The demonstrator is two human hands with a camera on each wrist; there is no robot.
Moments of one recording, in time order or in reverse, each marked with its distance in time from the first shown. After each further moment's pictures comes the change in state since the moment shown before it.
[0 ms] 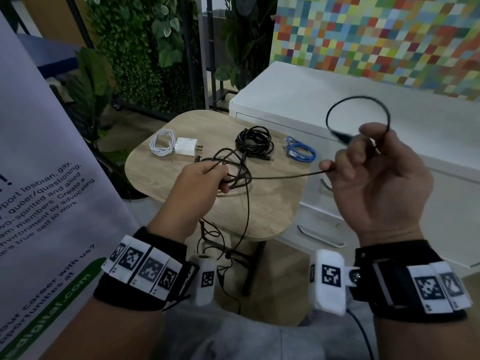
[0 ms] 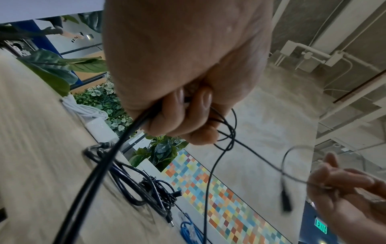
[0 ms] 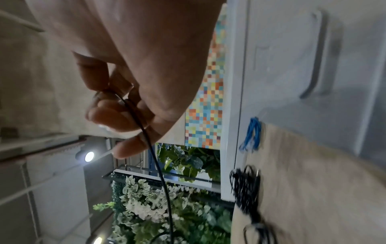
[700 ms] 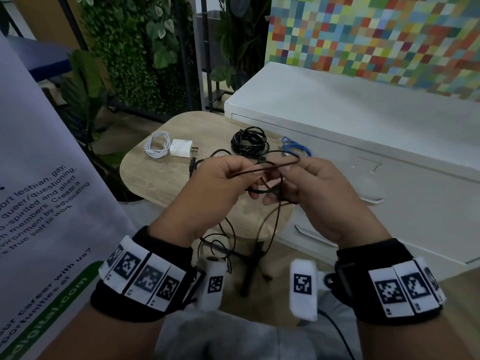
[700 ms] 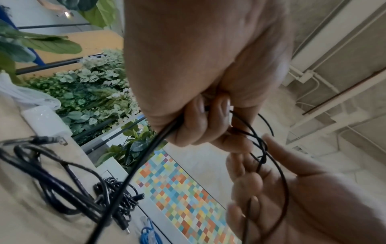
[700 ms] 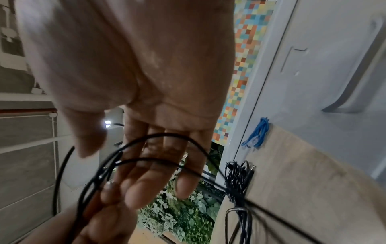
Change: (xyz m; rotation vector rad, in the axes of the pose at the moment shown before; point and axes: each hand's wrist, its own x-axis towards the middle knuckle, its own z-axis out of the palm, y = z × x) left_hand -0.018 0.024 0.017 -0.071 -0.330 0.273; right_hand -0.002 0.035 0.015 -0.625 -0.178 0.264
